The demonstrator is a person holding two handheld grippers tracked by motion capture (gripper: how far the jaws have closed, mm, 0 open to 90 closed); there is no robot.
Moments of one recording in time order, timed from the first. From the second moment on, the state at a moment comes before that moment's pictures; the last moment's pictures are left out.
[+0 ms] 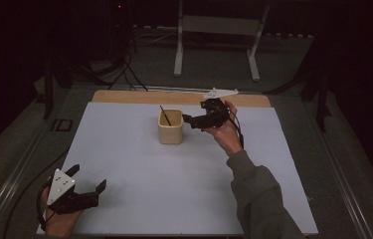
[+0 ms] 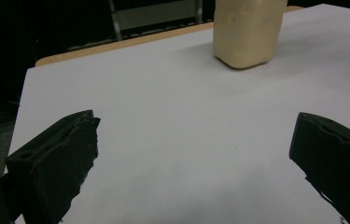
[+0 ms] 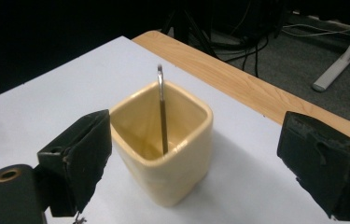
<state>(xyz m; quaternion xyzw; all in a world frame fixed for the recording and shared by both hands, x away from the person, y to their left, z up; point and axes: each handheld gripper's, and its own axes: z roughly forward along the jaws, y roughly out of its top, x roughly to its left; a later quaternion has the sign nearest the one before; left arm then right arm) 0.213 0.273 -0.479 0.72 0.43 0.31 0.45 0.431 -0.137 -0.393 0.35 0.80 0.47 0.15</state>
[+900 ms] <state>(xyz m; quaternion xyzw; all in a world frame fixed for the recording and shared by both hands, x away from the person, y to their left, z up) 0.214 0.273 -0.479 0.71 0.44 0.31 0.45 0.400 -0.190 -0.416 0.37 0.79 0.47 0.14</state>
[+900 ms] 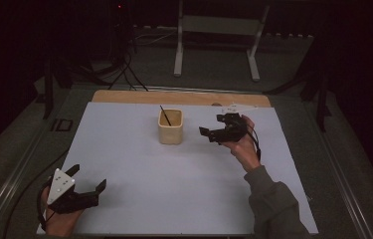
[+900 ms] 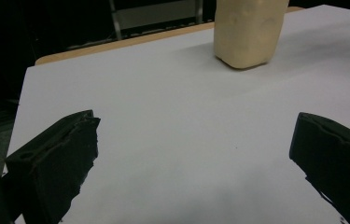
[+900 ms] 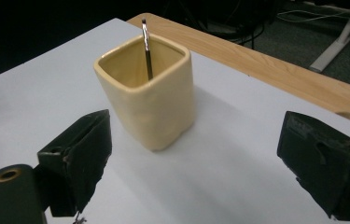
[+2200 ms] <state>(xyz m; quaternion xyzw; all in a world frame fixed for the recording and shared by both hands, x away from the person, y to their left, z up) 0.223 0.277 -0.481 0.71 0.44 0.31 0.46 0.335 -0.257 -0.459 0.40 0.76 0.49 0.16</state>
